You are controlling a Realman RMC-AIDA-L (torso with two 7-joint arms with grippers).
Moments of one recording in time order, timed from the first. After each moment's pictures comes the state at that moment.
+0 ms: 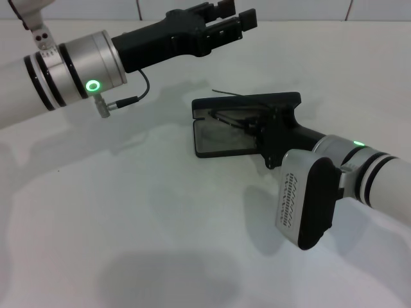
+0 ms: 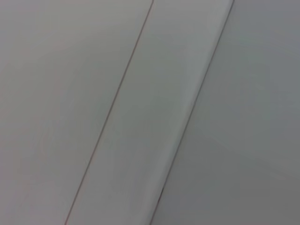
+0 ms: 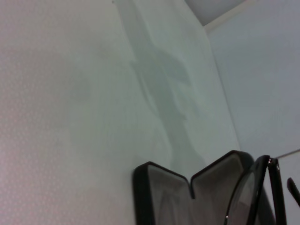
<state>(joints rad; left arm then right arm) -0.66 -2.07 0.95 0.45 1.37 1.38 -1.39 0.39 2.03 -2.24 -1.09 -1.63 -0.03 0.95</state>
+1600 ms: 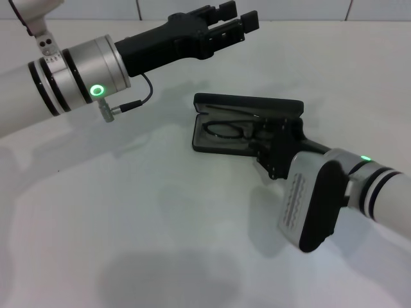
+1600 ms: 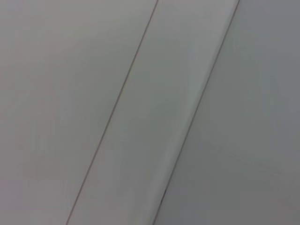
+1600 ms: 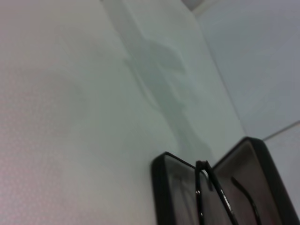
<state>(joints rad) -0.66 -2.09 0.95 0.44 1.36 1.37 -1.38 0.35 2.03 -2.28 -1.09 -1.50 0.01 0.96</state>
